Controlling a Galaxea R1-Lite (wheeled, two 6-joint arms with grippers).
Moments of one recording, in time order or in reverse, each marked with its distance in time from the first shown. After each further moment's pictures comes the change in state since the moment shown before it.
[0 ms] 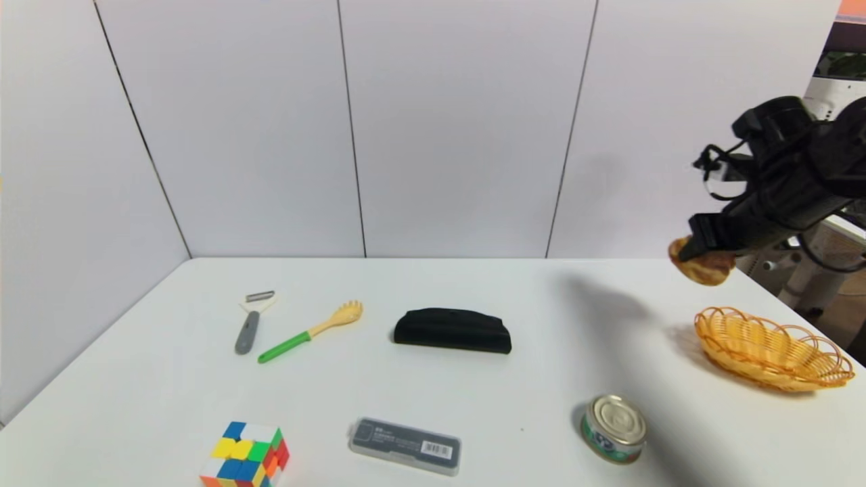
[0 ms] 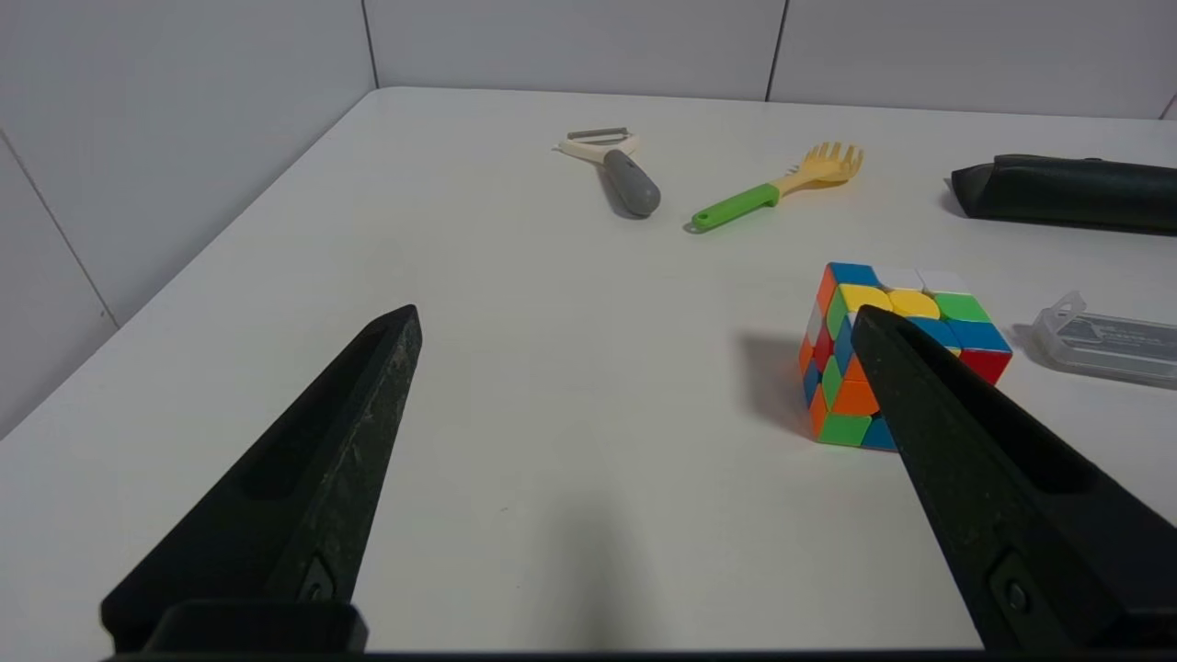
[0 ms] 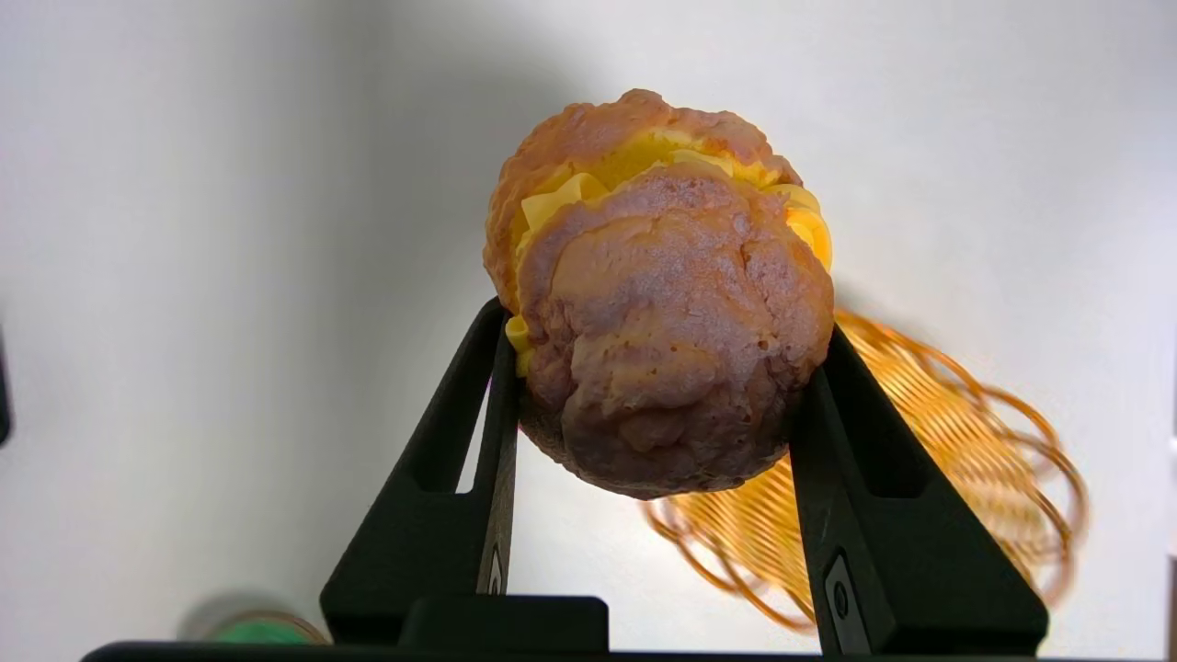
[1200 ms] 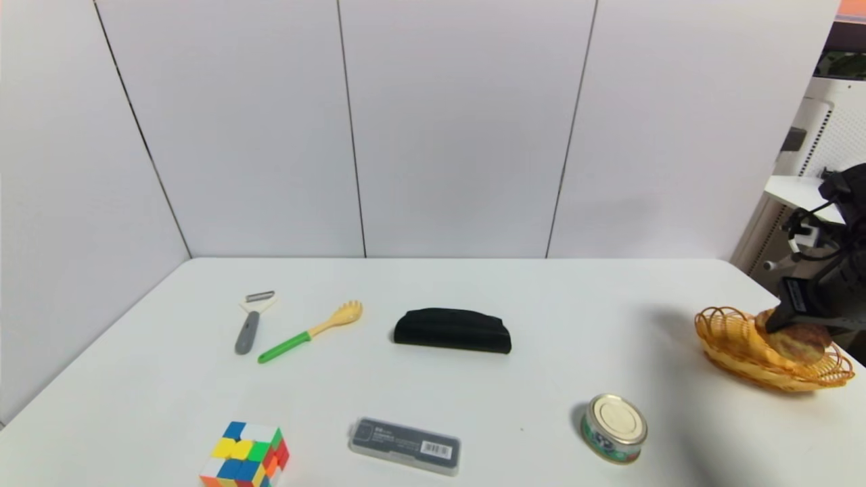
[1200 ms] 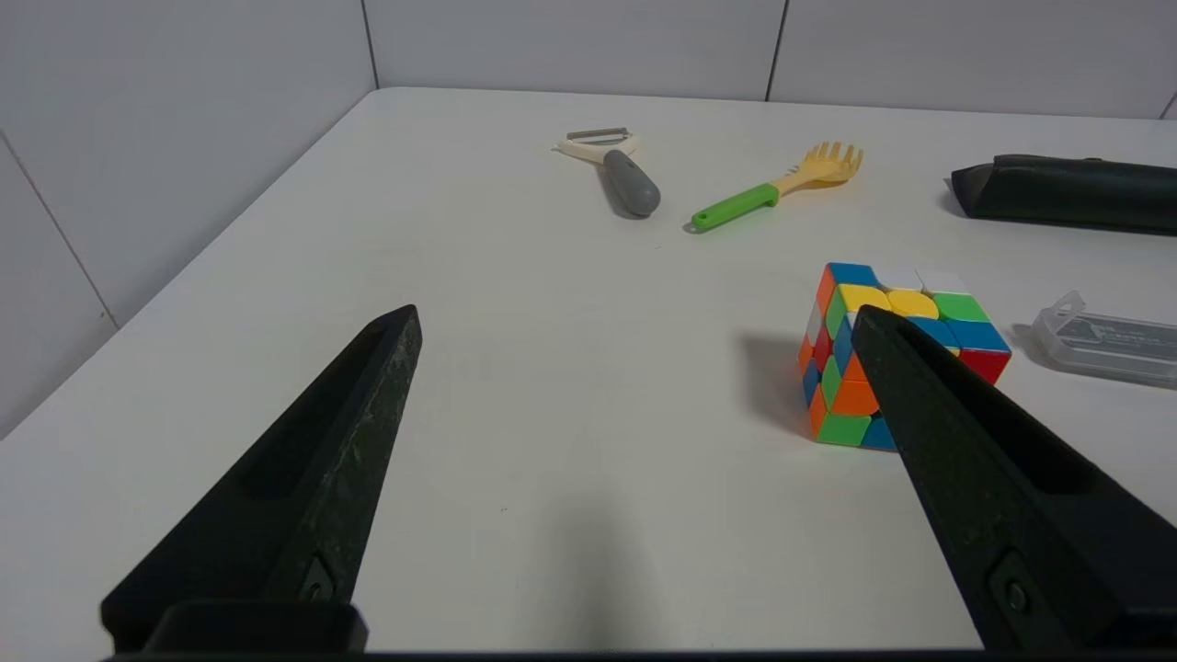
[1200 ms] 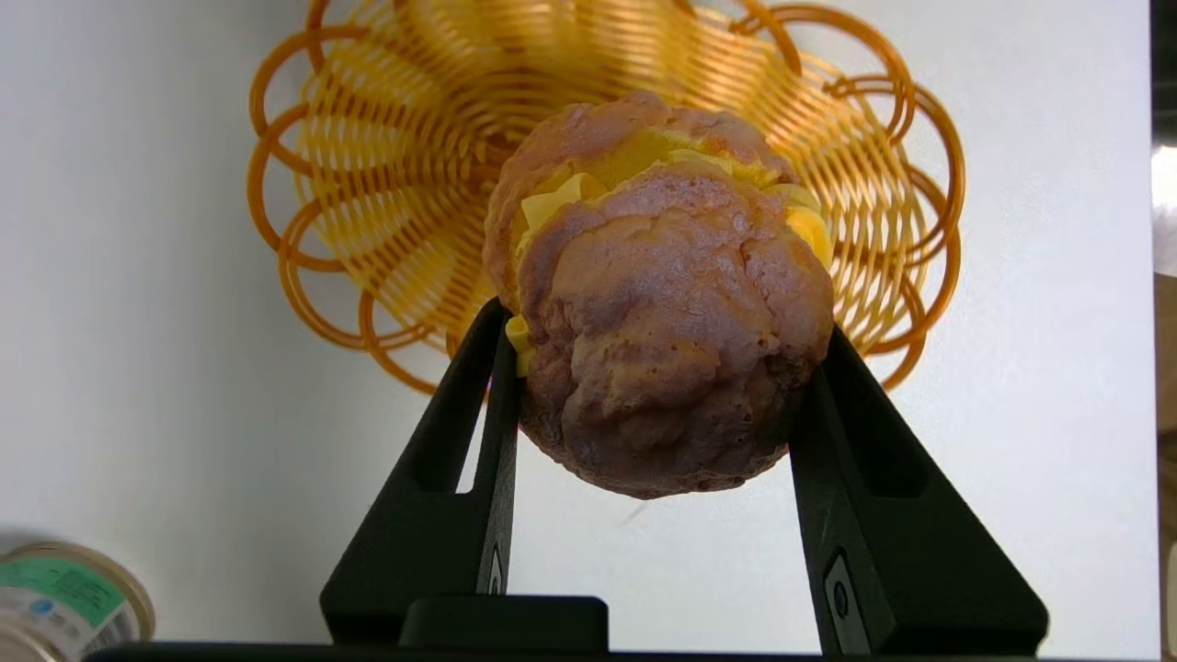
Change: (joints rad) left arm 0.000 0.000 0.000 0.000 0.000 0.000; right arm -0.219 -0.096 0.326 -0.037 0.000 0.005
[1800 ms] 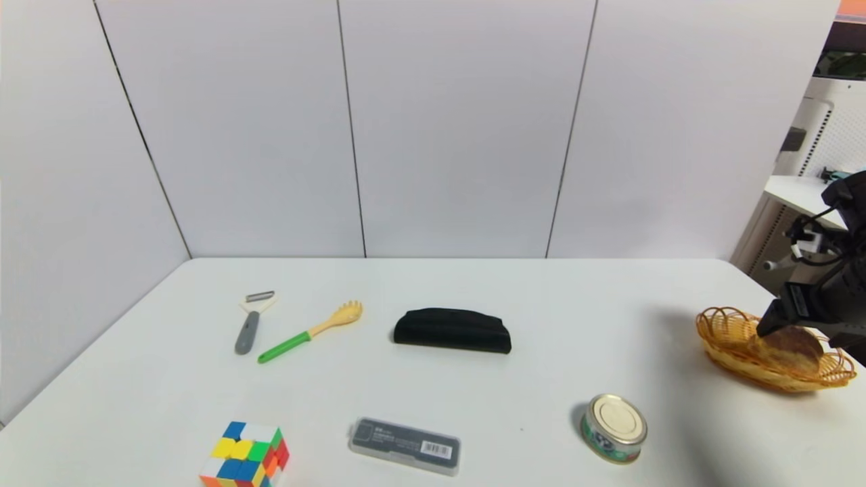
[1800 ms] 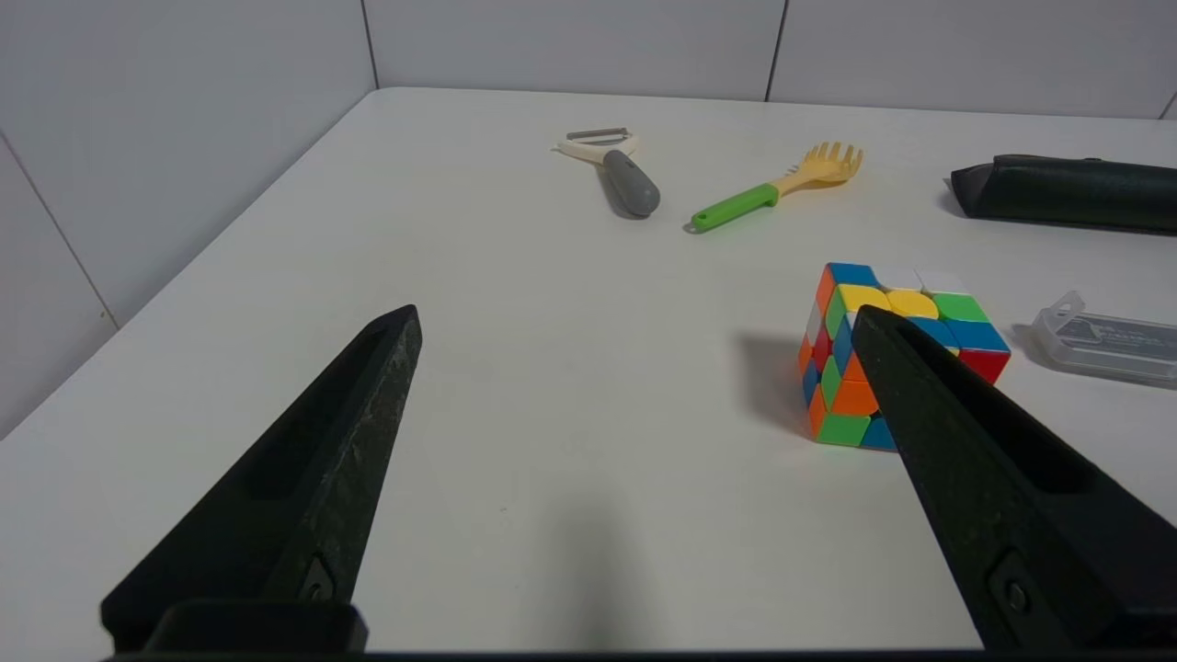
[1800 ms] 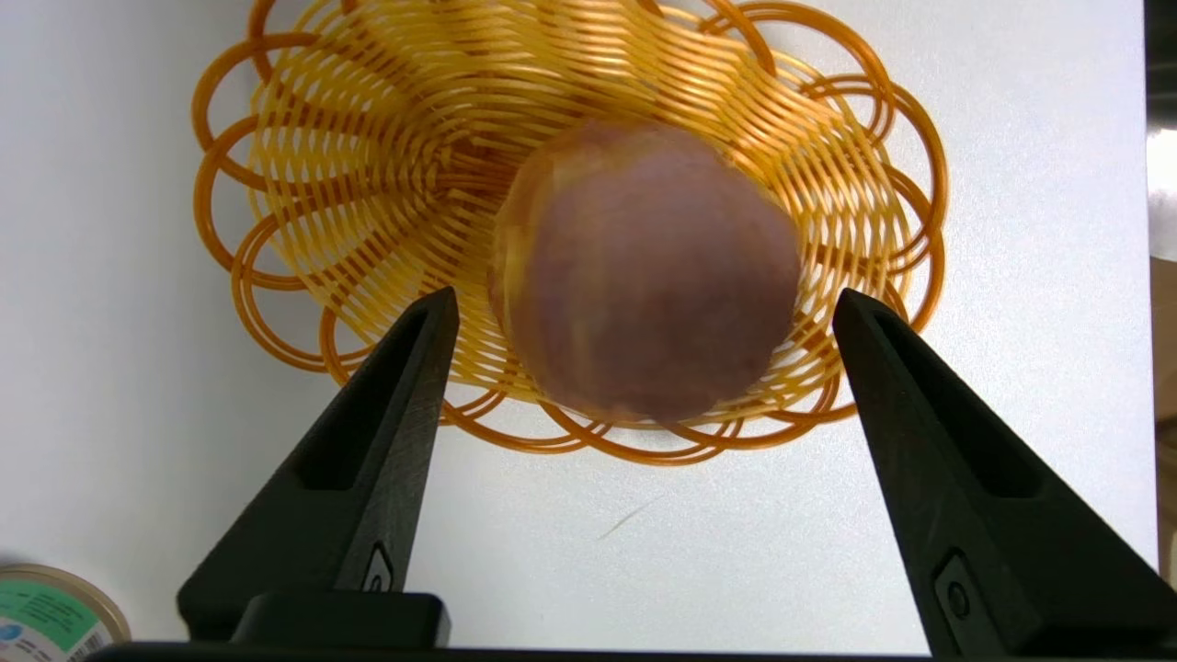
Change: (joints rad) left arm 0.000 0.000 0.000 0.000 0.000 0.000; right arm -0.017 0.008 0.017 -0.008 0.001 -0.009
